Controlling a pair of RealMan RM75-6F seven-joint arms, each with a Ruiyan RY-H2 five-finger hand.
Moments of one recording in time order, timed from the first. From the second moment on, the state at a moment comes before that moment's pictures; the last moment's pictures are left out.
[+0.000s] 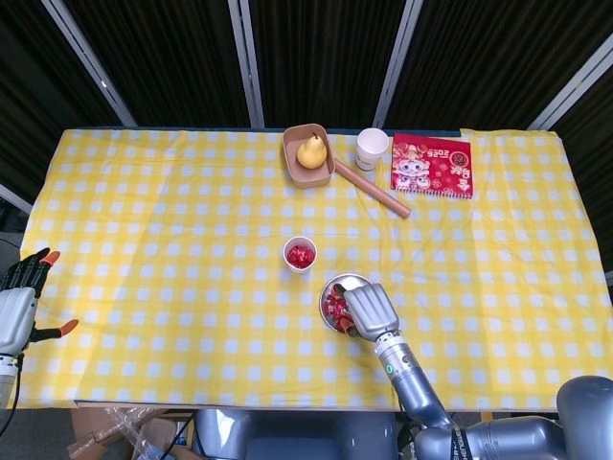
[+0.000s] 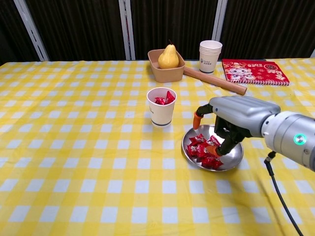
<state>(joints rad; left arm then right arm) -0.17 -1.10 -0.08 -1.67 1.32 1.33 0.02 0.74 -1.64 0.06 -1.78 -0.87 1.24 -0.64</state>
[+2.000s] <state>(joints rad) -0.17 -1.10 -0.09 -1.68 1.30 1.32 0.01 0.68 -1.64 0.15 -1.77 -0.88 1.17 -0.65</state>
